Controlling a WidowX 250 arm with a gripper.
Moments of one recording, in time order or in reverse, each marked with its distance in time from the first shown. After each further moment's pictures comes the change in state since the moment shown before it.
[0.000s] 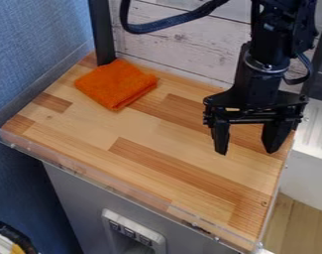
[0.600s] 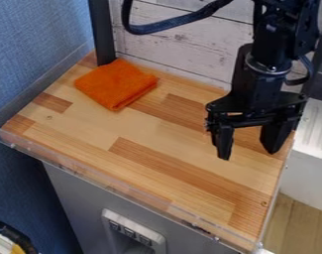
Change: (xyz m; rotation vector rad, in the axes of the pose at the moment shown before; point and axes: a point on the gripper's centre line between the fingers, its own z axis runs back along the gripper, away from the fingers) arm -0.005 0.002 0.000 0.017 0.022 0.132
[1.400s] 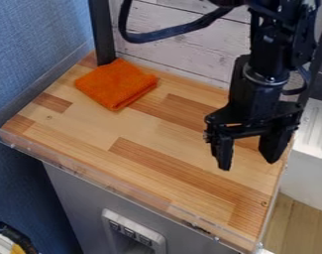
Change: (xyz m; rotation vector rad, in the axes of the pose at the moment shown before) arm -0.008 0.002 -0.008 -0.003 0.024 0.029
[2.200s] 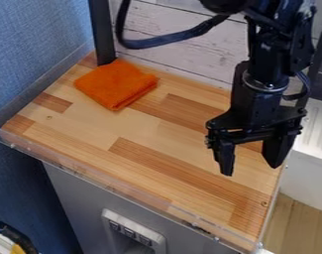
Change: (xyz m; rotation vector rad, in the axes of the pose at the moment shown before) arm -0.002 -0.002 -0.007 -0.035 0.005 -0.030
